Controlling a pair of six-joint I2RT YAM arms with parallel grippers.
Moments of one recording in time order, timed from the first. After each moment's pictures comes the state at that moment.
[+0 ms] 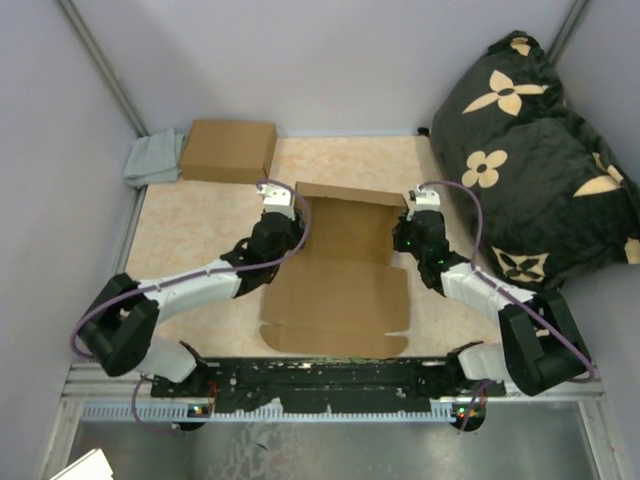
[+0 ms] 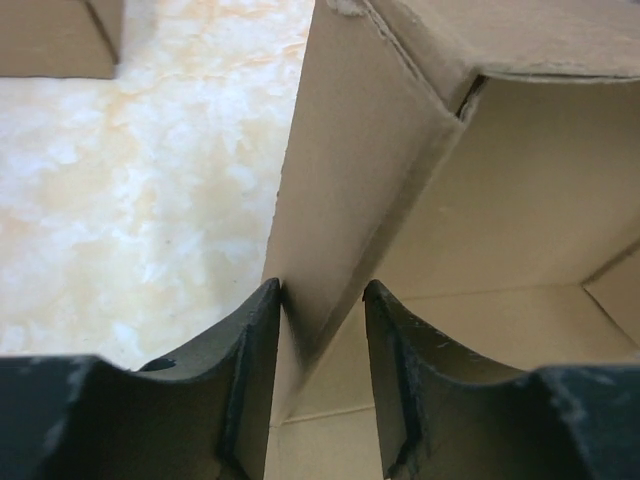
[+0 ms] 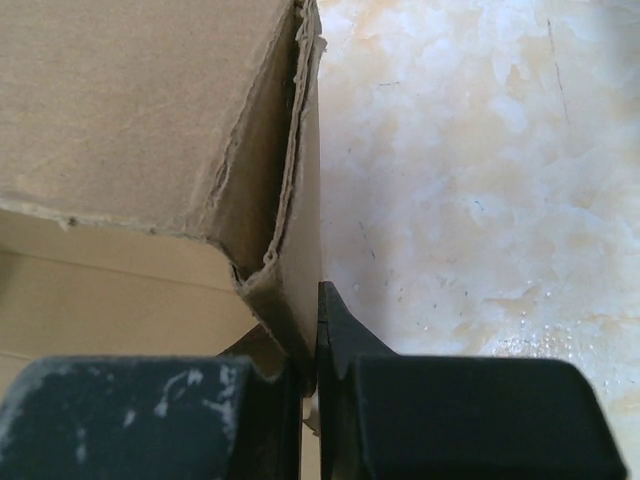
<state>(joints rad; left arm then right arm) -0.76 1.41 0.73 0.33 -0.44 -0.34 0.37 1.29 0.55 0.28 0.12 0.33</state>
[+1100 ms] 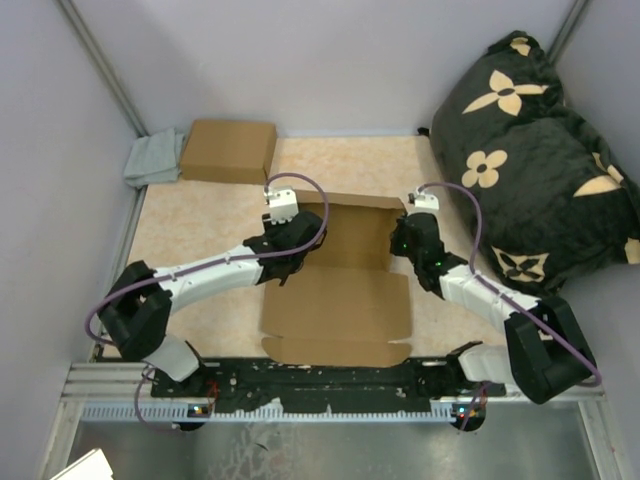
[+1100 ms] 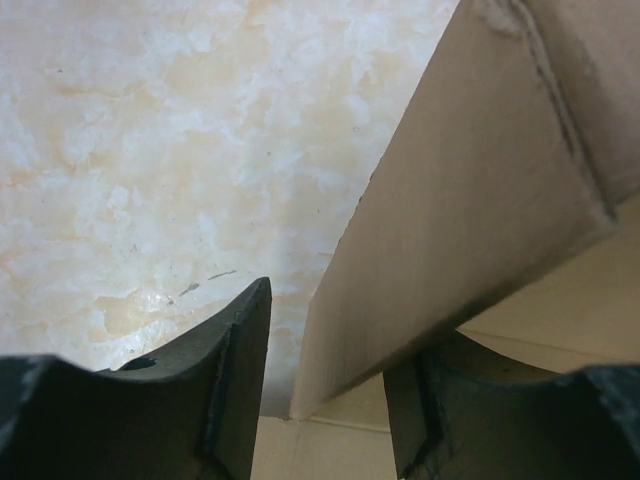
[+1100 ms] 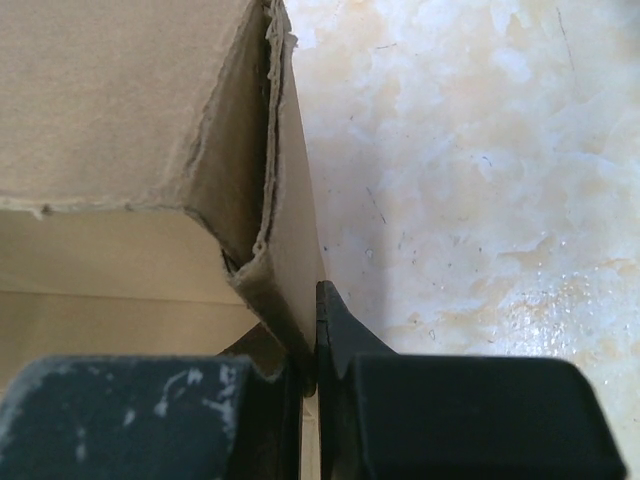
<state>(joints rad) -0.88 1.58 1.03 -0.26 -0.89 -0.71 0.44 1.25 0.56 0.17 0.22 0.43</state>
